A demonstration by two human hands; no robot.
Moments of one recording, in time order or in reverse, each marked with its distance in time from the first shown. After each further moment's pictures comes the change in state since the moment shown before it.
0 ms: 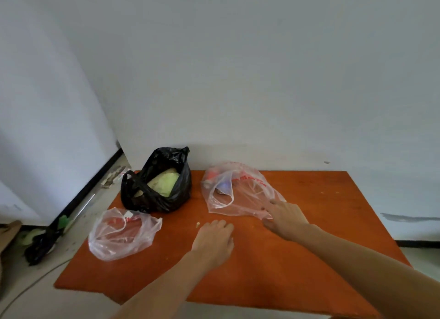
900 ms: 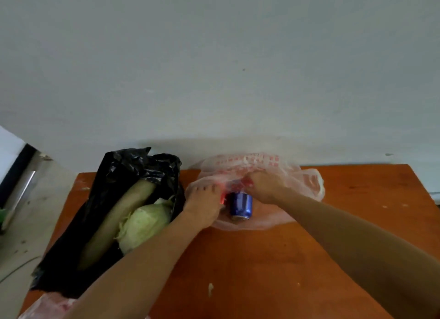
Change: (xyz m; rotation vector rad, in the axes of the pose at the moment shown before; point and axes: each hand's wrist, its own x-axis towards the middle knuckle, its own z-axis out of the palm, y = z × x) left_hand 0.349 -0.259 0.138 0.105 -0.267 0.046; right_hand 0.407 0.018 0.135 0.248 -0.396 0.218
